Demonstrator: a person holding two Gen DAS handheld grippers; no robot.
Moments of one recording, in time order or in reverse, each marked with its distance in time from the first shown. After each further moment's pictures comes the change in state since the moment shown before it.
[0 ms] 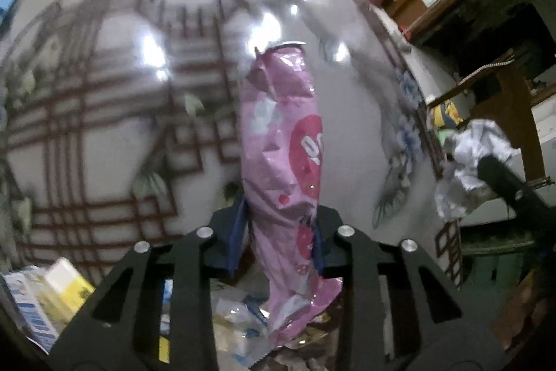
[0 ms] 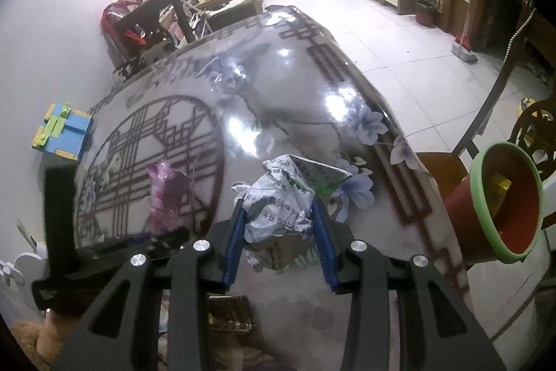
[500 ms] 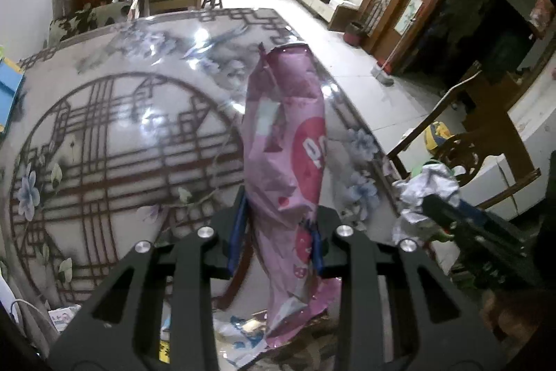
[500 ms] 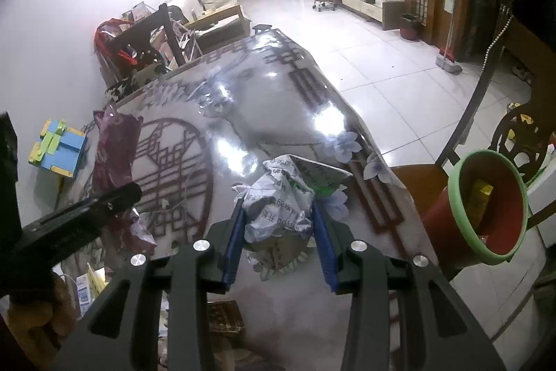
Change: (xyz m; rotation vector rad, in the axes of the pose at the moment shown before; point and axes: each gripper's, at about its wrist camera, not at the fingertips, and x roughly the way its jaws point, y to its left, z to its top) left arm -0.073 -0.049 0.023 0.140 -0.218 -0.004; right arm -0.024 -0.012 0.000 0.021 -0.072 -0.042
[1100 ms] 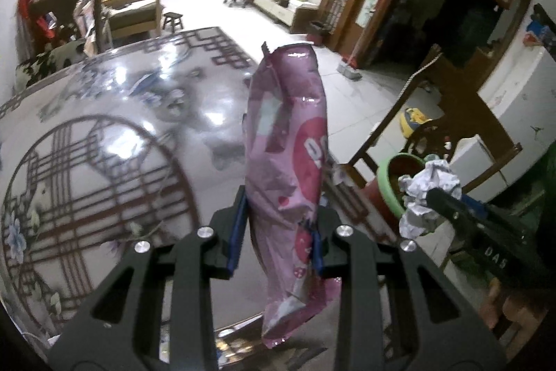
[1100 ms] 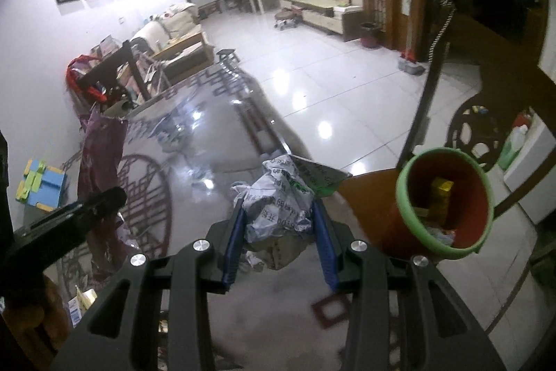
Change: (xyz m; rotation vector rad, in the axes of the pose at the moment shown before) left arm 0.002 -0.066 0.018 0.149 -0.031 -0.098; right arm -0.050 -0.057 -0.001 0.117 -0.101 -0.116
